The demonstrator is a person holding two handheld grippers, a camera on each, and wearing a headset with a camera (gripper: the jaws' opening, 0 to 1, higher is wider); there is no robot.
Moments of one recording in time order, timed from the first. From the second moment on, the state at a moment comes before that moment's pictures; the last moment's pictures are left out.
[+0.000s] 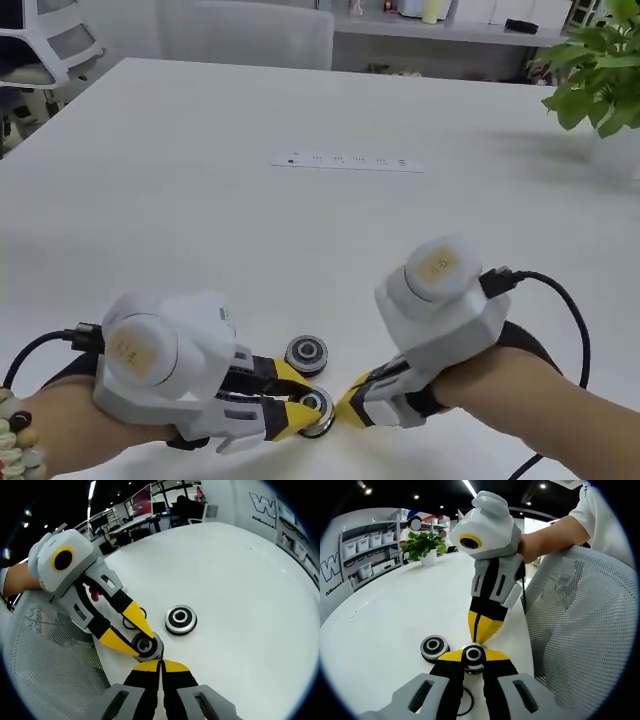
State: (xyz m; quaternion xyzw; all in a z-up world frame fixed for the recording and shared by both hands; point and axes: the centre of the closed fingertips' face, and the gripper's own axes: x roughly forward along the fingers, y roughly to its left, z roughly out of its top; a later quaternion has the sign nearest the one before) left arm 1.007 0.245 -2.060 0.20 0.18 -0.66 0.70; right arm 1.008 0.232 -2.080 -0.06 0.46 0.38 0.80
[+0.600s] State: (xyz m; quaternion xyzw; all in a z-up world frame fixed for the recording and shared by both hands) left arm 1.008 0.246 -2.060 0.20 0.18 -0.65 0.71; right arm 1.018 0.235 -2.063 0.06 0.45 0.36 0.81
